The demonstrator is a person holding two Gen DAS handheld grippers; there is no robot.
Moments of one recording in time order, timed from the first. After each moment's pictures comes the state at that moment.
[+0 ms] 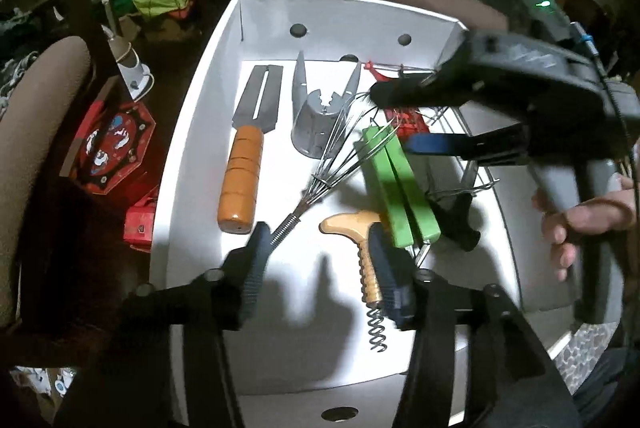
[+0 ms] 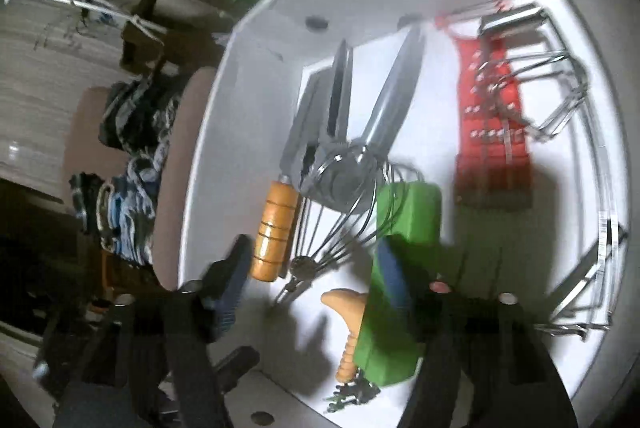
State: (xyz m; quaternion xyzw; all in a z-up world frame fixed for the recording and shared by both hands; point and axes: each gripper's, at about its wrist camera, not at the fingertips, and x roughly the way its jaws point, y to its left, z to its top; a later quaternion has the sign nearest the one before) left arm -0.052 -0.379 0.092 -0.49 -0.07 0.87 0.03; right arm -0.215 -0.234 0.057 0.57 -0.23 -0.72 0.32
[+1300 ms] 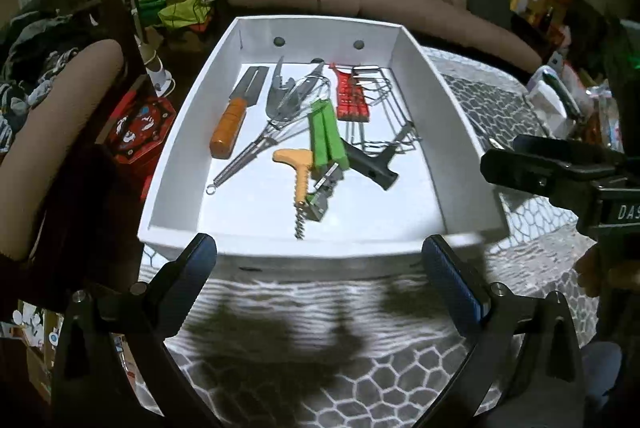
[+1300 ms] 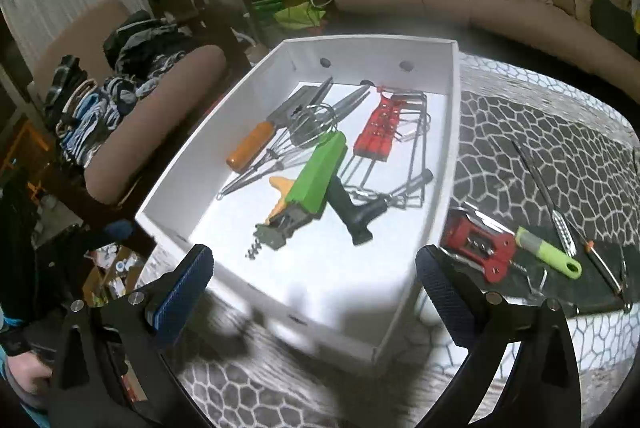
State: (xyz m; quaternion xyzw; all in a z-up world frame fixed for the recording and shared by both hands) left arm 0.074 -0.303 0.156 -0.46 -0.06 0.88 -0.01; right arm -0.032 -0.150 0.161 0.46 0.02 -0.84 0.29
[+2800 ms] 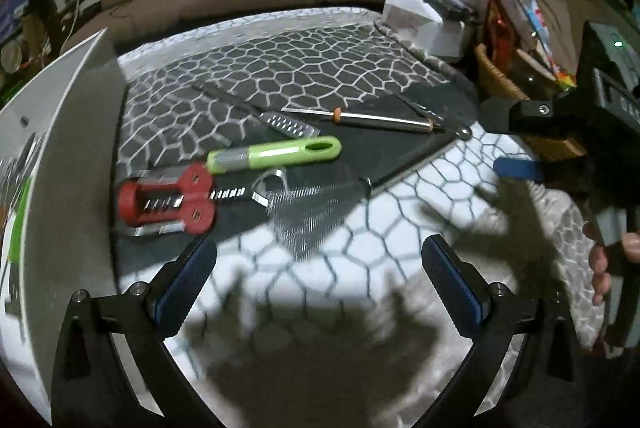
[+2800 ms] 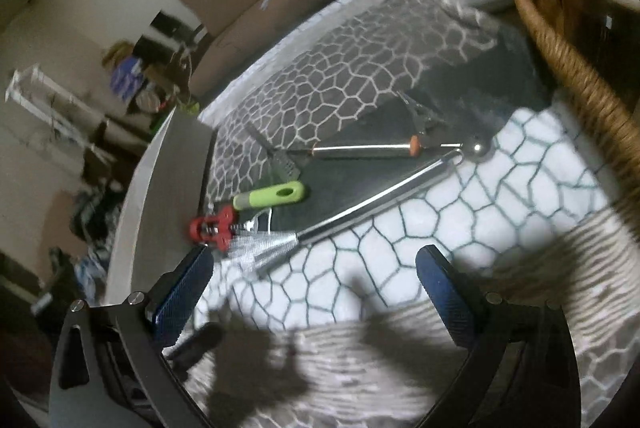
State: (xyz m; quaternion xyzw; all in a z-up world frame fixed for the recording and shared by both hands) left arm -0.028 0.019 0.066 -0.45 0.05 0.87 0.18; right arm -0.042 0.227 0.066 0.46 -0.32 -0.82 0.13
